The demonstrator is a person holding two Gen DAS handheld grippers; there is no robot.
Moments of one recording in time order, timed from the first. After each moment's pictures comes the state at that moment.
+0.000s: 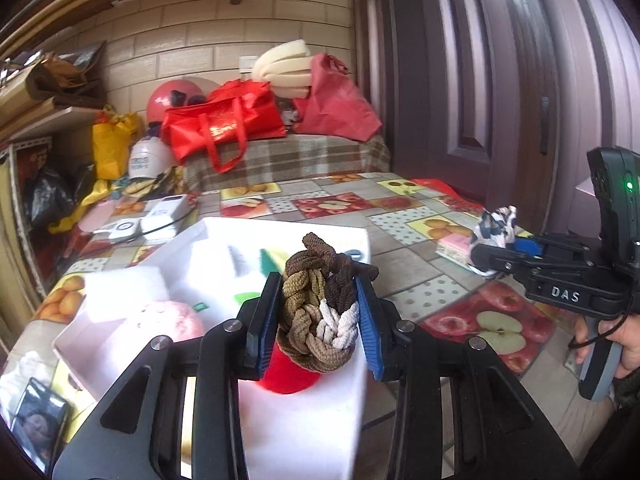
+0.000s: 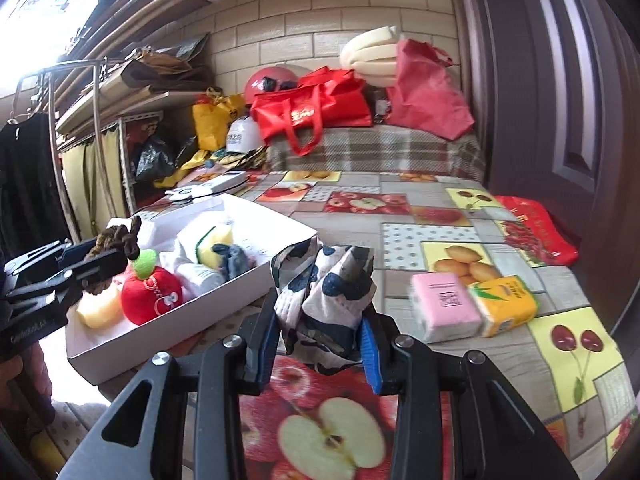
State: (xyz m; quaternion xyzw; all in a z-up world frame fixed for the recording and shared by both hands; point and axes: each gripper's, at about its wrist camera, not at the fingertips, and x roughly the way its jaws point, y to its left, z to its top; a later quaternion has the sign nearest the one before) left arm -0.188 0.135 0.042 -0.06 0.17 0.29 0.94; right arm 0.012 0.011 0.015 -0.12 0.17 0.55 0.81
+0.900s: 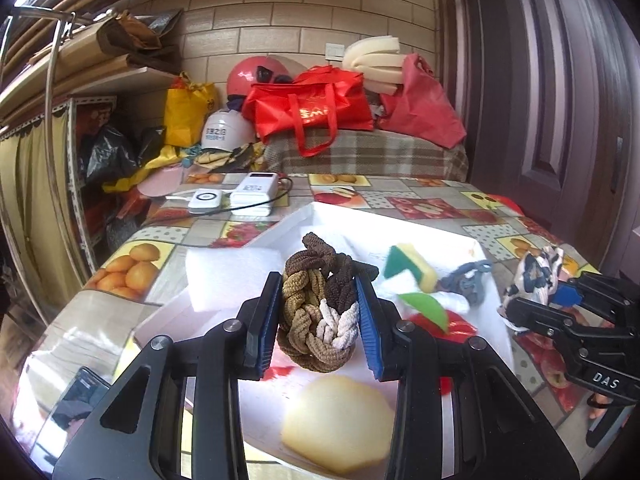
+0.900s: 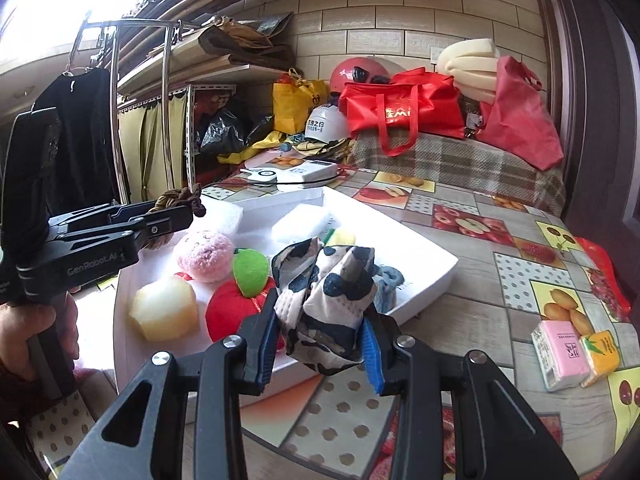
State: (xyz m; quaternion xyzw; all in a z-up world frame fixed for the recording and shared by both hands) left arm -0.238 0.215 0.032 -0.11 0.16 0.39 0.90; right arm -0.065 0.084 0.008 -0.18 0.14 0.63 0.74
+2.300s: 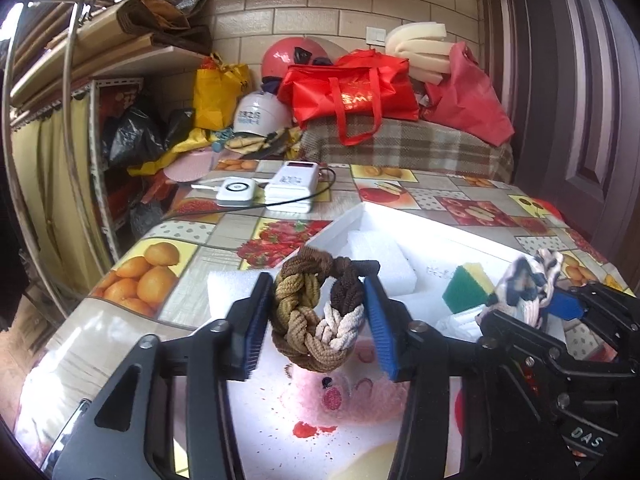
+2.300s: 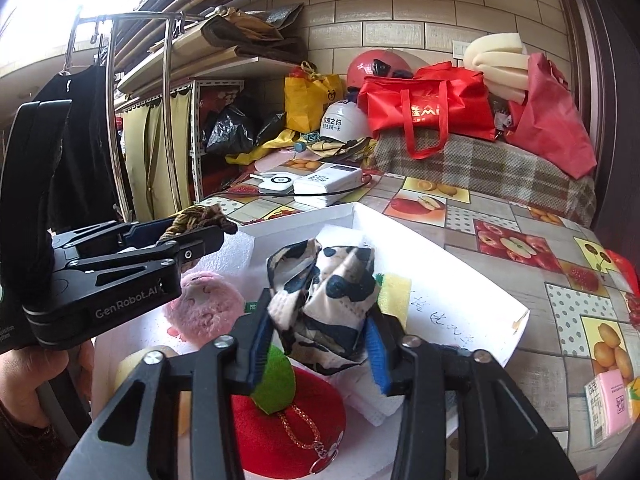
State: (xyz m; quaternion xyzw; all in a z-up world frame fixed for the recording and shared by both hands) left arm -0.220 0.266 0.028 -0.13 0.18 0.45 0.87; right arm -0.074 0.160 0.009 -0.18 0.14 0.64 0.73
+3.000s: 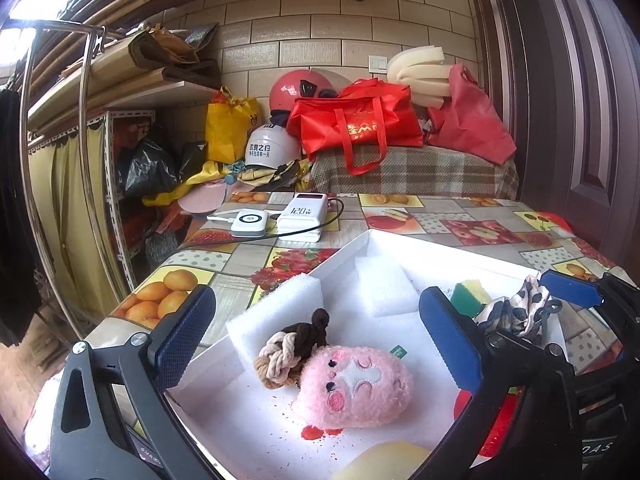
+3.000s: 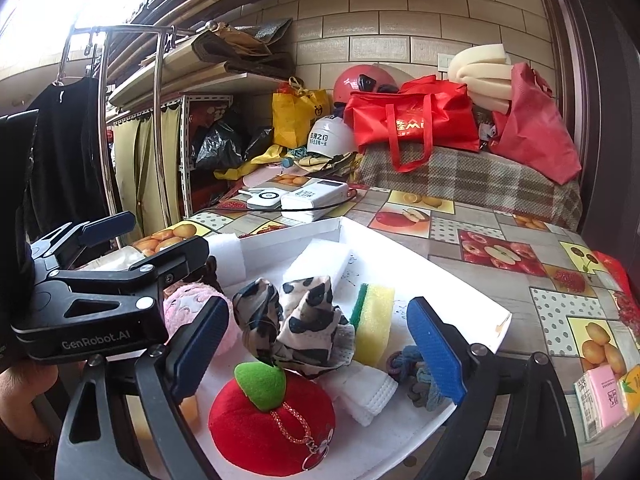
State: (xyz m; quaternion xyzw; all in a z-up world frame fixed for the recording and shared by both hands) left arm -0.227 0.250 0.034 -0.09 0.14 0.47 0.87; right arm -0.071 0.152 0.013 -0.15 0.13 0.63 0.75
